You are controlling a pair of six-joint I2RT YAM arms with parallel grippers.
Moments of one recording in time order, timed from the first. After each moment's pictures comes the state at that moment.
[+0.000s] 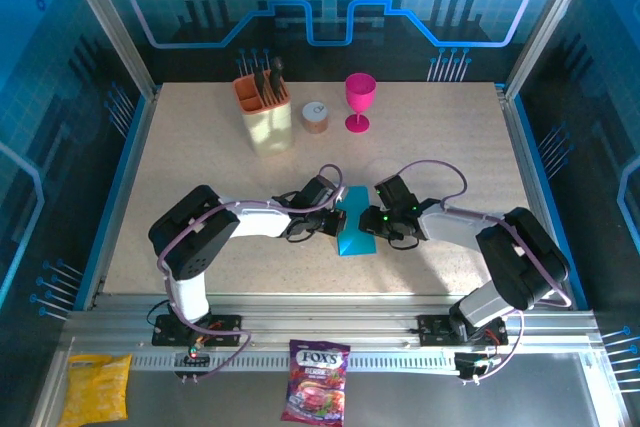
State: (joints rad) left arm -0.75 1.84 0.91 0.04 0.16 -0.48; right arm 0.55 1.52 0.67 -0.20 -0.16 0.78
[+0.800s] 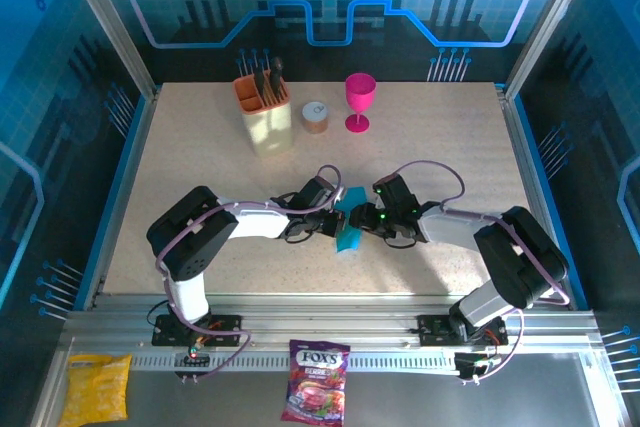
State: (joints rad) left arm -0.75 1.83 0.89 0.05 0.16 -0.47; right arm 0.54 1.53 0.63 -0.04 -0.26 0.80
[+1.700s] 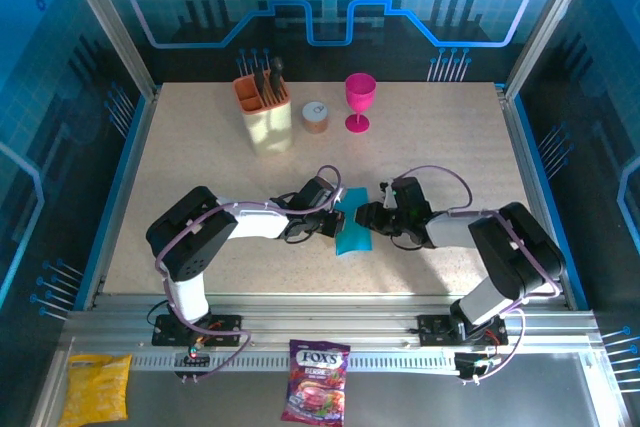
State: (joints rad) left arm -0.75 1.83 0.89 0.05 0.16 -0.47; right arm 0.44 1.56 0.50 0.27 -0.42 0.76
